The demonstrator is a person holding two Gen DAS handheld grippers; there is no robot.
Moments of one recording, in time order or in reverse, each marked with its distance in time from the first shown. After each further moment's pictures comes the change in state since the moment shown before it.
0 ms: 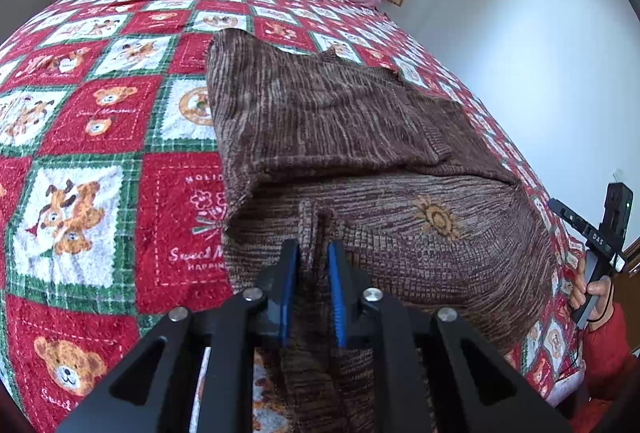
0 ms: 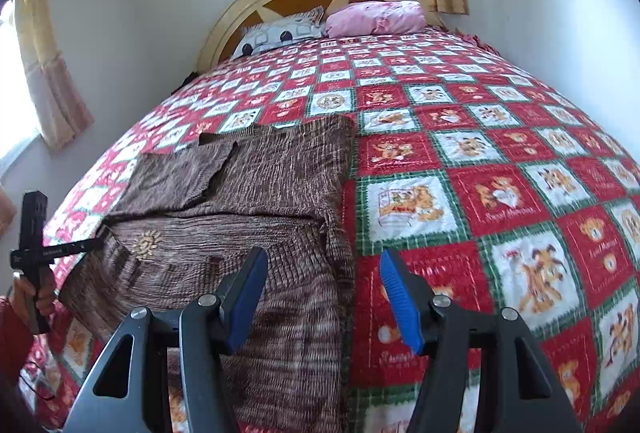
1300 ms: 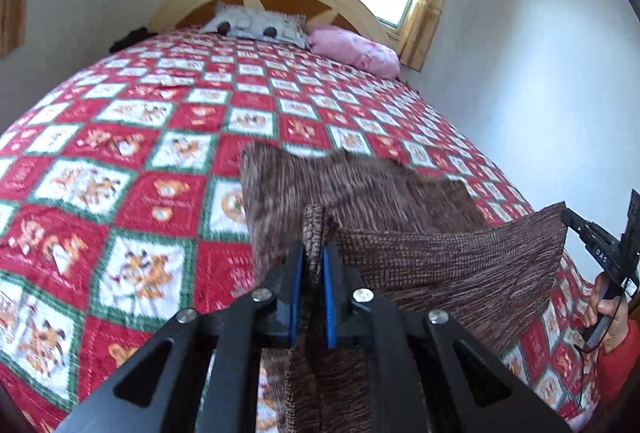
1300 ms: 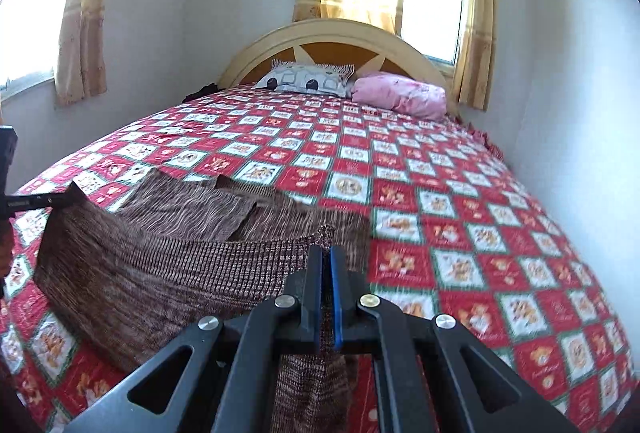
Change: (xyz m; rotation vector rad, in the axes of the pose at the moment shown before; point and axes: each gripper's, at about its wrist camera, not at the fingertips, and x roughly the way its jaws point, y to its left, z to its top) left arm -0.071 -0.027 0.020 -0.017 -0.280 0.136; right arm -0.033 0.066 0.052 -0.283 -0.197 -0.112
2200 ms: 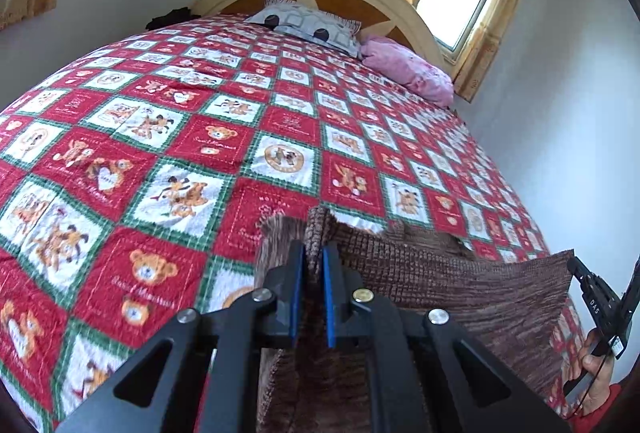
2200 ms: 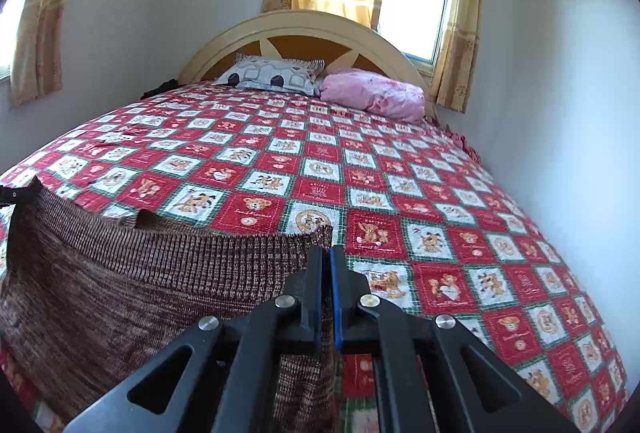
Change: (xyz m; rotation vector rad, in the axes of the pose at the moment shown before) left arm 0.103 0.031 0.071 -0.175 -0.012 0.107; right arm 0.140 -0.019 0.053 0.018 0.026 -0.123
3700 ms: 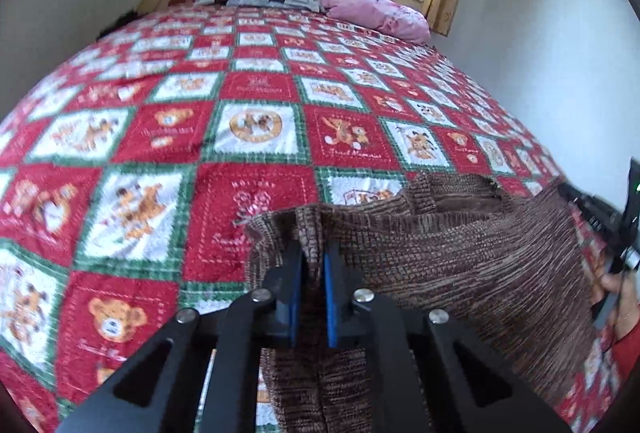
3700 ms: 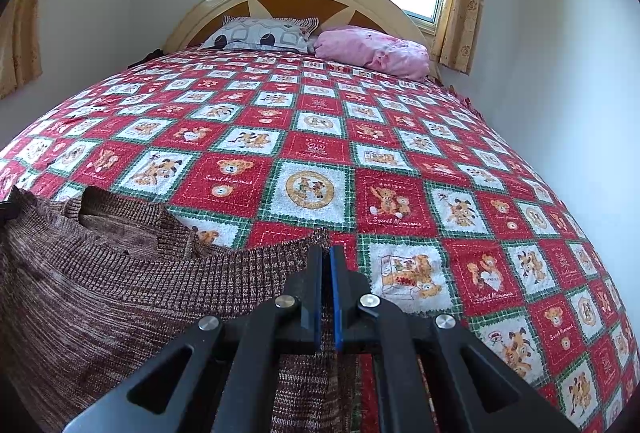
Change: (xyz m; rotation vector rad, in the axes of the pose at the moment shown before) left arm 0.056 -0.009 -0.004 0.248 0.125 -0.003; right arm 0.090 0.000 -0.013 0.017 0.128 -0.007
